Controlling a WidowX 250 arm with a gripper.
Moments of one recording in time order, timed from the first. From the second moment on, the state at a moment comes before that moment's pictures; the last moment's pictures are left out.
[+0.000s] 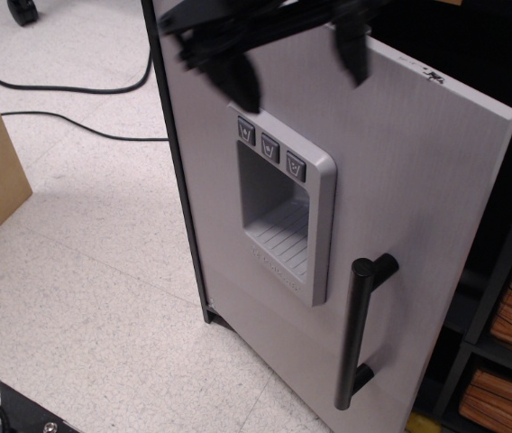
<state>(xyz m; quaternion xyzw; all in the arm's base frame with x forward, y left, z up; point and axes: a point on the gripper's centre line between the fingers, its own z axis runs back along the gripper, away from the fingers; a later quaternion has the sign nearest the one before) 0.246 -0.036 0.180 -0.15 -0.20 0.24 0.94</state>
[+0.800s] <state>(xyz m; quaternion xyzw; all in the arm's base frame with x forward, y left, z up) 0.292 -0.043 0.054 0.02 -0.21 0.17 0.96</state>
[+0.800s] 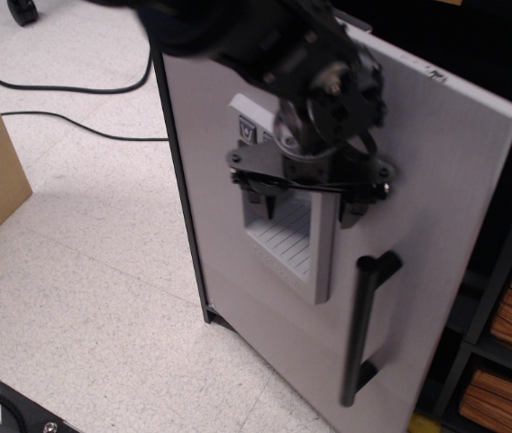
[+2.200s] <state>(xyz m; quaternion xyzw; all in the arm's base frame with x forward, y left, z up) 0.327 -0.062 0.077 -0.05 -0.23 0.19 0.95</state>
